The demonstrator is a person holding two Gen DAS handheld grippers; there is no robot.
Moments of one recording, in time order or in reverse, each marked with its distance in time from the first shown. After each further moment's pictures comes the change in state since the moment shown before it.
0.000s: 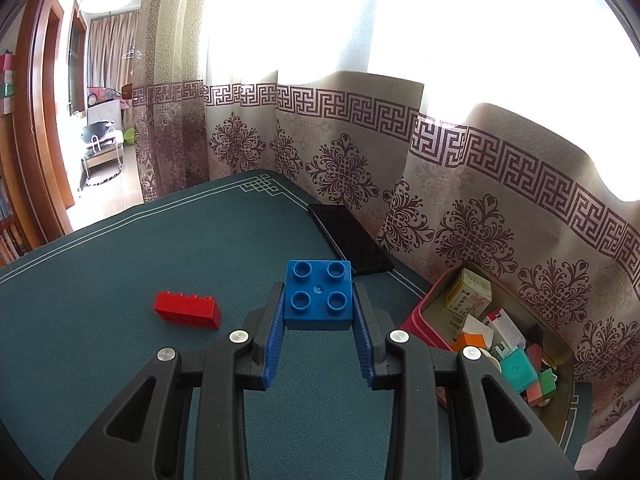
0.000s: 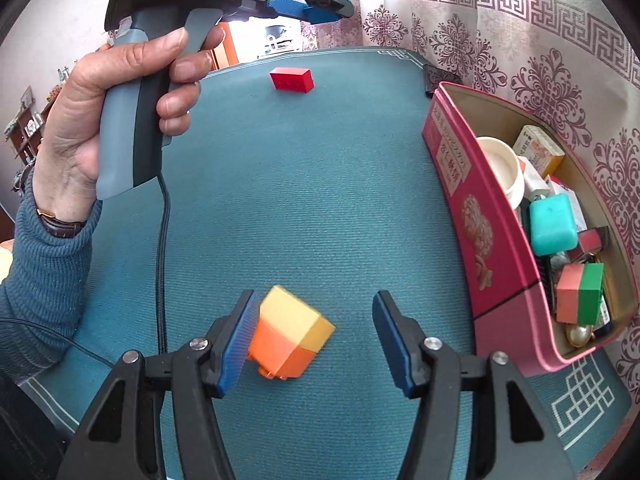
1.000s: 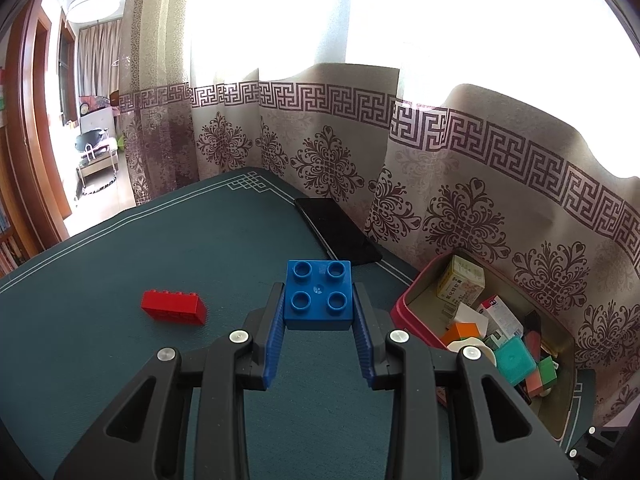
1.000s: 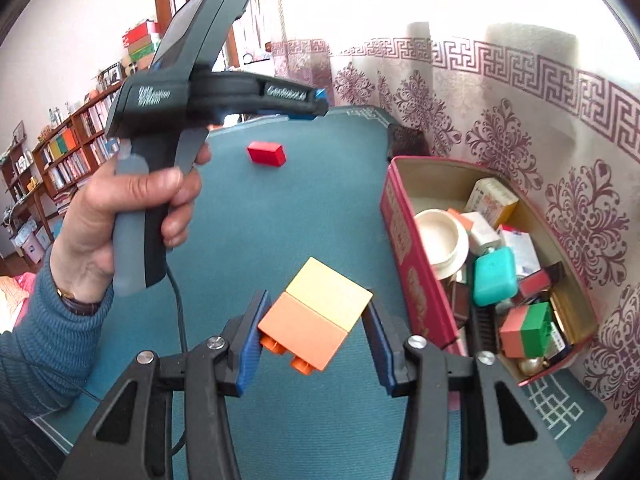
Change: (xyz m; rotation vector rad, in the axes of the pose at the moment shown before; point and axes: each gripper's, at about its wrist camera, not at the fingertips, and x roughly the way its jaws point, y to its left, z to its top) left arm 0.003 -0.021 -0.006 0.048 0.014 -0.006; right arm -0.050 -0.018 0.022 0.067 -0.230 -0.096
